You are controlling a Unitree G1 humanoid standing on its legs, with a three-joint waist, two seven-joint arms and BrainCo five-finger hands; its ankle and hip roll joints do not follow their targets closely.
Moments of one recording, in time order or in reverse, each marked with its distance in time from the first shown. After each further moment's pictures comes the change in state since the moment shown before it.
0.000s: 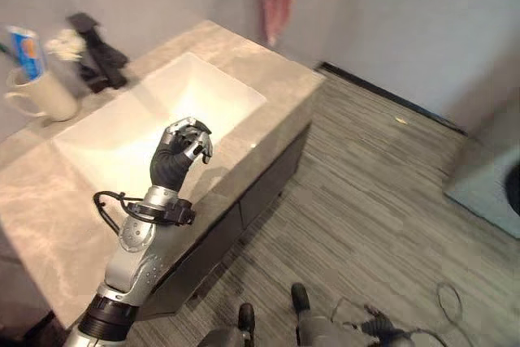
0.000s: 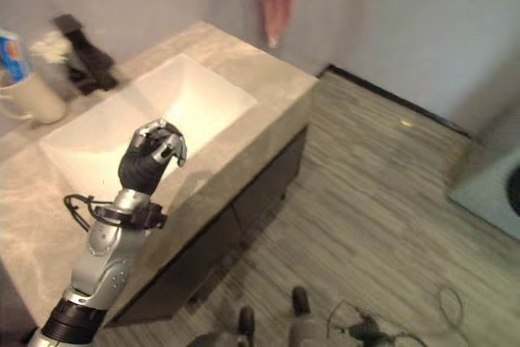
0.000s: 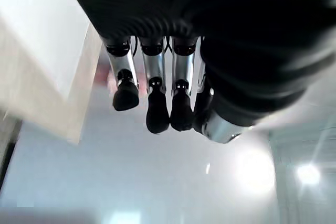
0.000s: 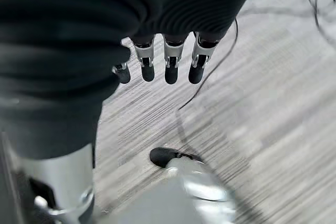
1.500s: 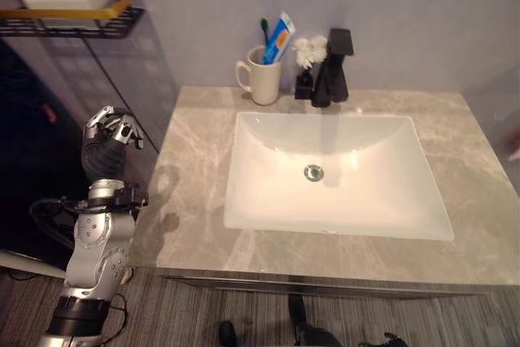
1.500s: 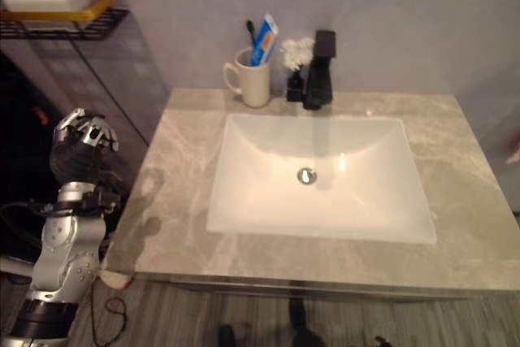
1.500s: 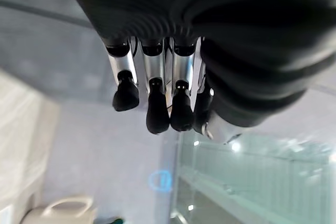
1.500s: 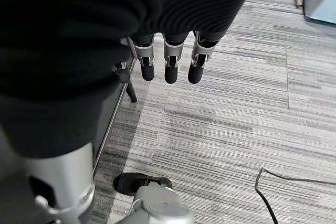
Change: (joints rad) left arm 0.118 0.017 0.251 0.030 -0.061 -0.029 0.181; right arm 0.093 0.004 -0.089 0.217 0.037 0.050 -0.014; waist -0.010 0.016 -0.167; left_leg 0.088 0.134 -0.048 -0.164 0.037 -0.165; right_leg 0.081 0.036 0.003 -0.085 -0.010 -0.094
